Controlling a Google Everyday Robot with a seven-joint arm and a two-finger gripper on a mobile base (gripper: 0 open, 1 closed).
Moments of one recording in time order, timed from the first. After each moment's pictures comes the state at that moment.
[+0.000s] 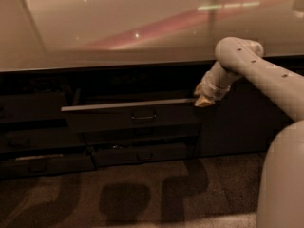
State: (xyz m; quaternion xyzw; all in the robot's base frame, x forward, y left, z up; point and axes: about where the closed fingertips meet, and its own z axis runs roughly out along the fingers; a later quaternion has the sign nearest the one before) arm 0.680 -0.204 0.667 -0.70 0.69 0.03 0.15
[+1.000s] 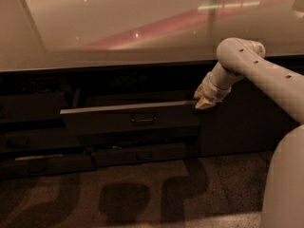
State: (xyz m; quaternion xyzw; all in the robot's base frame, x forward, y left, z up) arm 0.671 -0.206 0.670 -0.71 0.69 0.03 0.15
